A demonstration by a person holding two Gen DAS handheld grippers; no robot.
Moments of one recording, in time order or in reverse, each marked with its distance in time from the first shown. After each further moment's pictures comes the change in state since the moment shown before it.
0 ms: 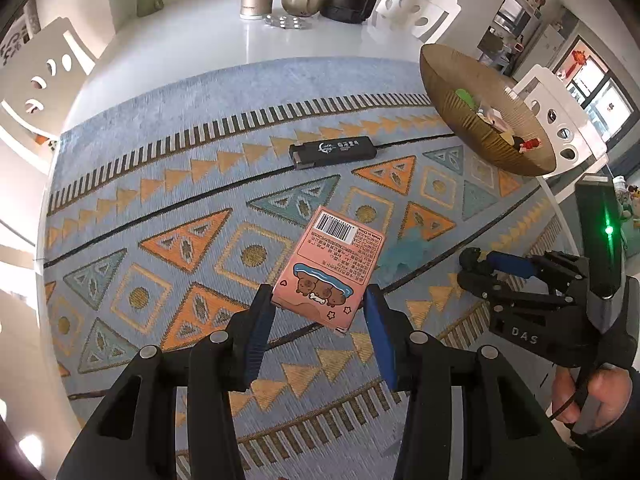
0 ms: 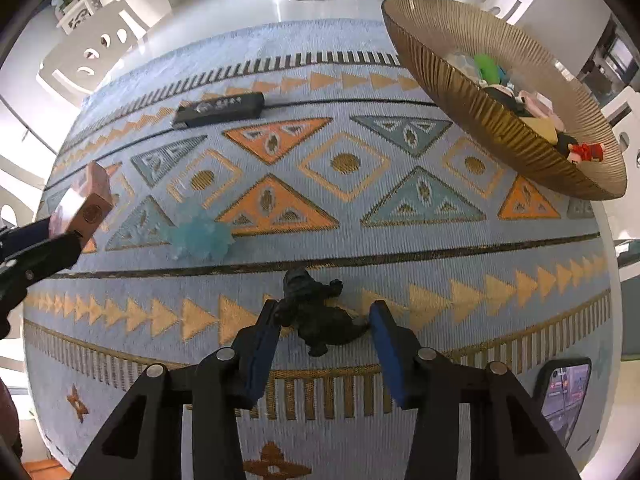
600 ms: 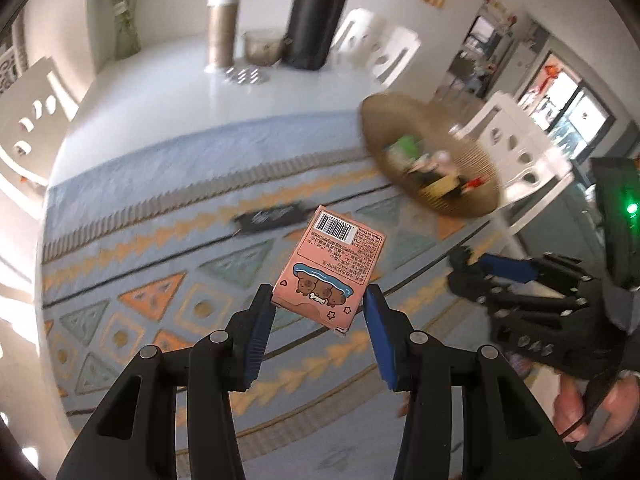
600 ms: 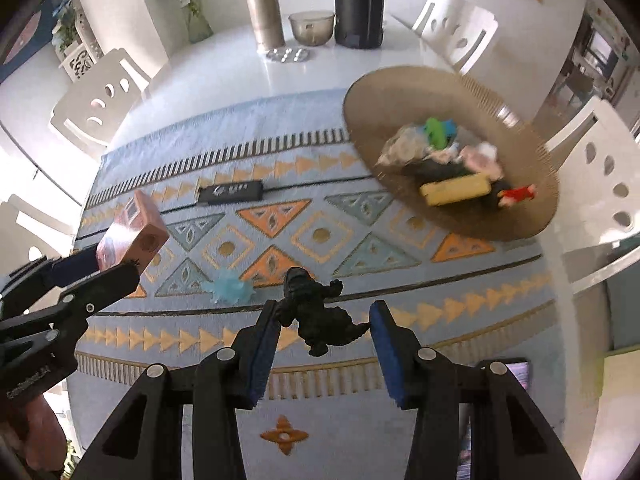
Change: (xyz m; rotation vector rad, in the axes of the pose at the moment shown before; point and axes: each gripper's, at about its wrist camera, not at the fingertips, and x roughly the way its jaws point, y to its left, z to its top) left arm -0.048 -0.055 0.033 0.033 -0.132 -0.094; right arm -0.085 -0.015 0.031 0.048 -0.091 -0.022
